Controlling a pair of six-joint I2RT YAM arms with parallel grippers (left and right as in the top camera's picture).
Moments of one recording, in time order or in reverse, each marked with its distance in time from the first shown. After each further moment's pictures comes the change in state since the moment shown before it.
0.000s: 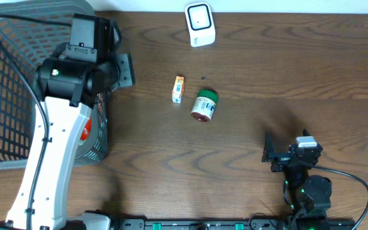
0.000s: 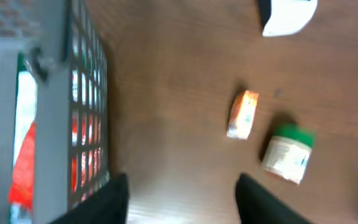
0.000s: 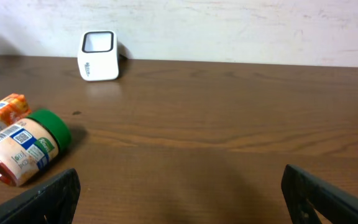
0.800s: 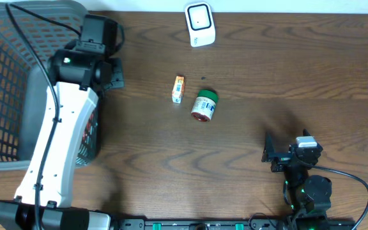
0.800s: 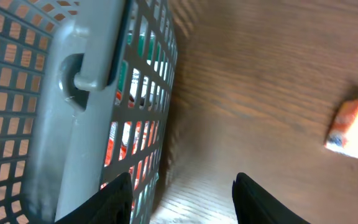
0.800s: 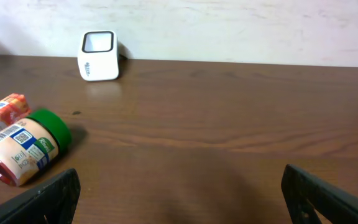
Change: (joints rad) left arm 0.036 0.078 -0.031 -0.017 -0.279 0.008; right arm 0.000 0.000 0.000 0.000 0.000 0.000
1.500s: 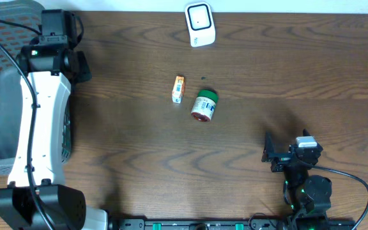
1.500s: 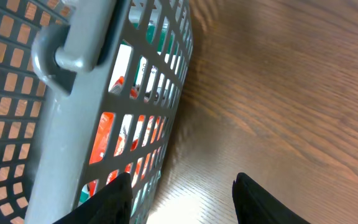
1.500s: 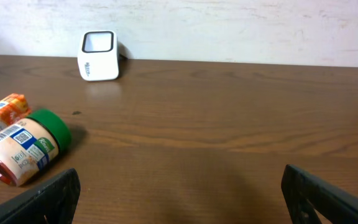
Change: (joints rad) left arm 0.221 0.066 0.000 0.067 -0.039 0.031; right arm 0.000 0.000 0.000 0.000 0.000 0.000
